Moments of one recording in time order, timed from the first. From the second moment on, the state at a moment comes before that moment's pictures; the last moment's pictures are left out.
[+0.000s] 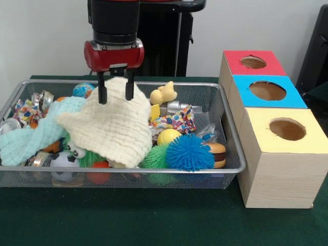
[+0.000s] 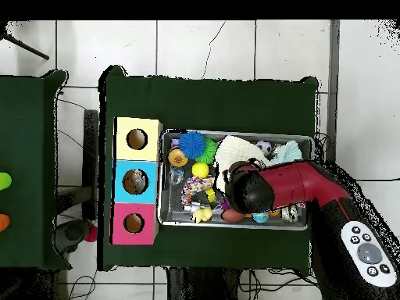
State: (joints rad) arm -0.77 -0.76 0.59 1.77 -0.75 0.61 1.50
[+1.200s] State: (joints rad) arm -0.66 -0.73 0.50 1.77 -0.72 0.50 1.51
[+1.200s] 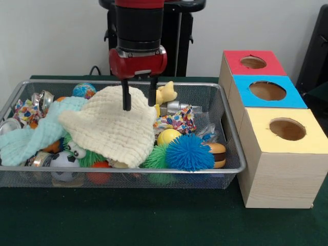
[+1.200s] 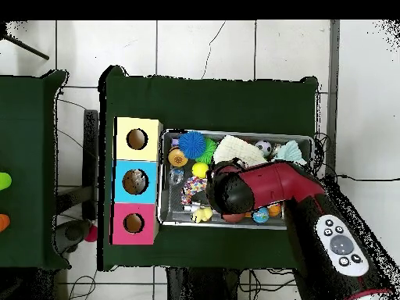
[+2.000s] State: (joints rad) arm -0.42 -0.61 0.27 1.76 -0.82 0.29 1.51
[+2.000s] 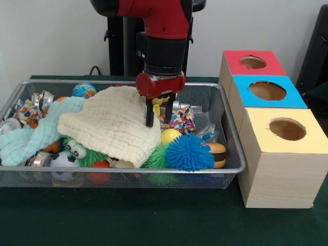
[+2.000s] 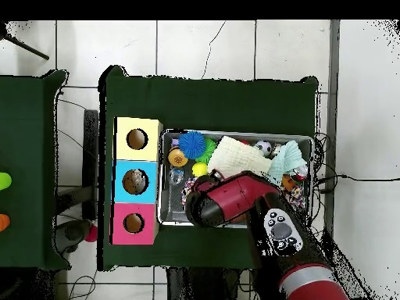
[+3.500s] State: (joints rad) arm -0.64 -0.66 0.37 1.68 -0.88 0.32 1.50
